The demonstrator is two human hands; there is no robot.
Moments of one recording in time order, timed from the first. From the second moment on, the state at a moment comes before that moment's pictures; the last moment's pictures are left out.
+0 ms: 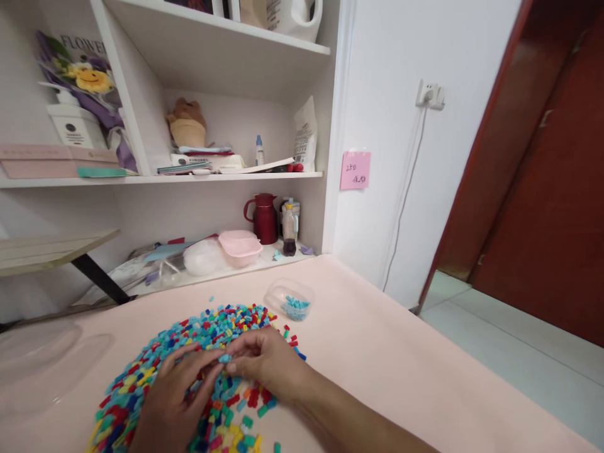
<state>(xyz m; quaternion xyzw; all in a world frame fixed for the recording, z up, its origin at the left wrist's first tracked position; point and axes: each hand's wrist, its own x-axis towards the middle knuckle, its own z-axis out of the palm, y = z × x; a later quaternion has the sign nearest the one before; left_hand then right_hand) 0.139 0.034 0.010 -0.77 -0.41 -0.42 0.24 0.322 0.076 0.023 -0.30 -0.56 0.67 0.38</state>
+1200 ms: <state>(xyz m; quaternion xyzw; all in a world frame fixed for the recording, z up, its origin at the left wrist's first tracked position) 0.141 0.034 0.010 -0.73 -0.44 -0.47 0.23 0.392 0.119 0.044 -0.53 -0.68 0.07 0.51</state>
